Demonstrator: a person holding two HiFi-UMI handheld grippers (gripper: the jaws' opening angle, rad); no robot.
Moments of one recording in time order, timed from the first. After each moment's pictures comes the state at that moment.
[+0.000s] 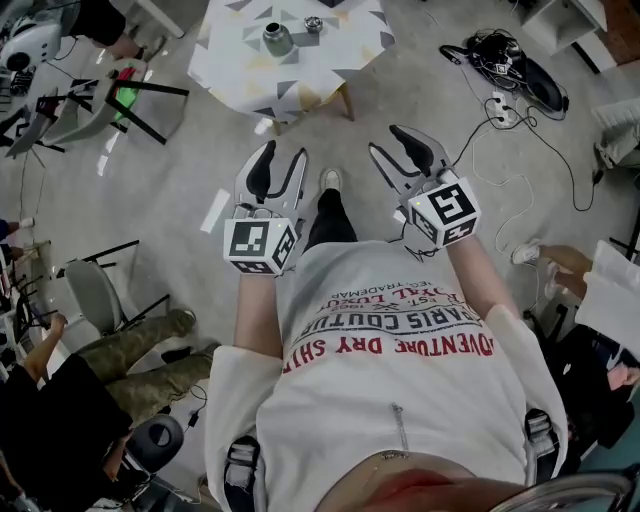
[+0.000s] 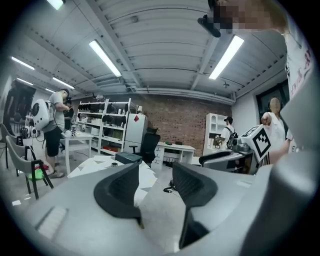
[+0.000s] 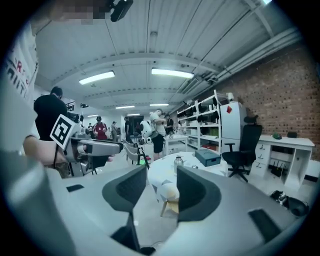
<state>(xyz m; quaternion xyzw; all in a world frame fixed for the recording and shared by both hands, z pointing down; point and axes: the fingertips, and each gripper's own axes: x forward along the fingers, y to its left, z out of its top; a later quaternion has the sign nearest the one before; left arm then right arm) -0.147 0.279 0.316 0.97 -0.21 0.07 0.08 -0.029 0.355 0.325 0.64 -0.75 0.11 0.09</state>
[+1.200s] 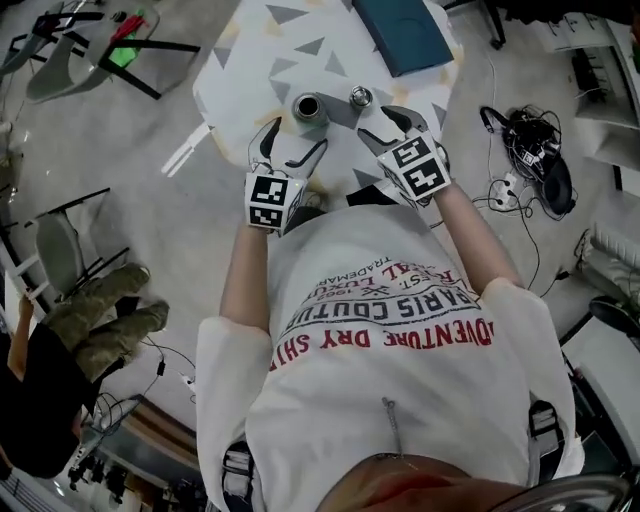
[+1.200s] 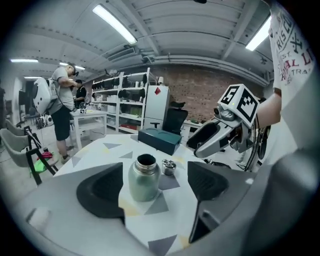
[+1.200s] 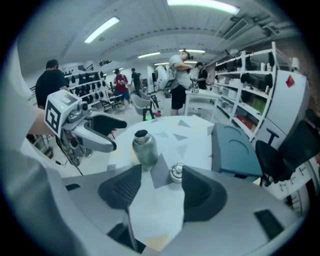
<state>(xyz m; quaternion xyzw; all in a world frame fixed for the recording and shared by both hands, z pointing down) 0.016 -0.034 0.477 0.92 -0.29 0.21 0.14 0.123 -0.015 0.476 0.43 -0.80 0.22 0.35</state>
